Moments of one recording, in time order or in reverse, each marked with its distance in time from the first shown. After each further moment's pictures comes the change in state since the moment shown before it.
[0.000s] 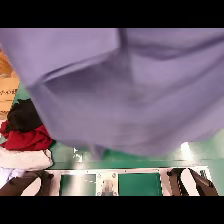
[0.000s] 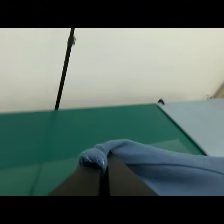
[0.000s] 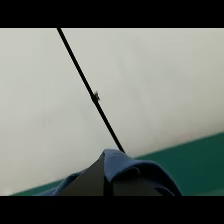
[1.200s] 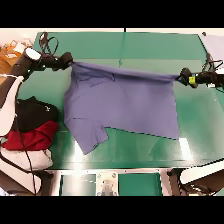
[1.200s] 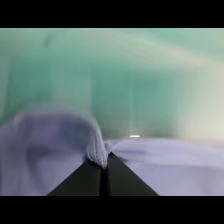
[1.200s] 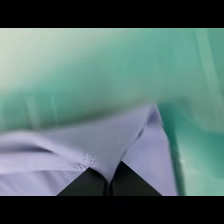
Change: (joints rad) left arm -0.026 -0.828 -0.176 -0.051 0.262 0.089; right arm 0.158 -1.007 -0.046 -0.109 0.019 -0.194
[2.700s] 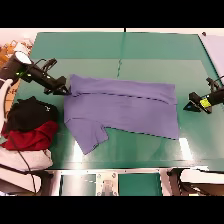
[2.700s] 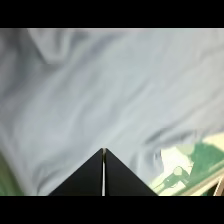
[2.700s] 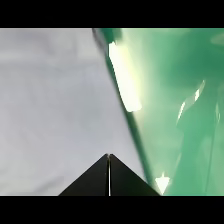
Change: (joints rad) left arm 0.074 0.150 -0.155 0.124 -0.679 -0.016; right arm -0.108 0.331 -0.315 -0.320 0.420 0.167
